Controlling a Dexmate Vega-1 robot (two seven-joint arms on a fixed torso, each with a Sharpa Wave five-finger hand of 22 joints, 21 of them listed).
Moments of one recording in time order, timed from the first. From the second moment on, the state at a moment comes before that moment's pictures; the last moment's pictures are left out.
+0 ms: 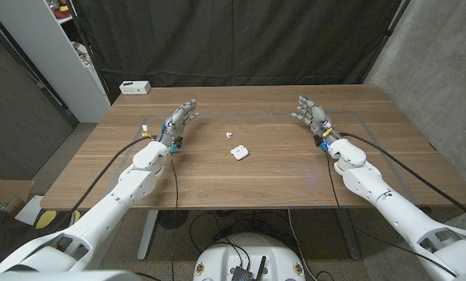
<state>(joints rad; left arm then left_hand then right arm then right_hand) 0.85 0.54 0.37 -1.35 -0.63 -0.26 0.00 0.52 0.16 0.61 -0.14 0.17 0.24 0.02 0.20 0.19 0.13 0.02 0.20 0.30 0.05 0.04 0.17 0.17 0.15 0.07 0.25 0.18 -0.80 -0.50 -0.40 -1.26 0.62 0.31 0.06 0.35 0.13 0.37 -0.14 0.19 0.22 -0.12 0.20 0.19 0.16 -0.09 0.19 0.18 0.18 -0.04 0.18 0.17 0.46 -0.05 0.18 0.17</state>
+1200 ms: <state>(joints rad) 0.60 0.84 0.71 -1.90 0.00 0.75 0.14 0.73 -0.03 0.48 -0.17 0.19 0.62 -0.02 0.35 0.24 0.07 -0.03 0.23 0.25 -0.04 0.01 0.19 0.17 0.05 0.05 0.19 0.17 -0.91 -0.58 -0.37 -1.42 0.66 0.29 0.08 0.35 0.13 0.34 -0.14 0.19 0.25 -0.12 0.20 0.19 0.19 -0.06 0.19 0.19 0.21 -0.04 0.19 0.17 0.45 -0.05 0.18 0.17</state>
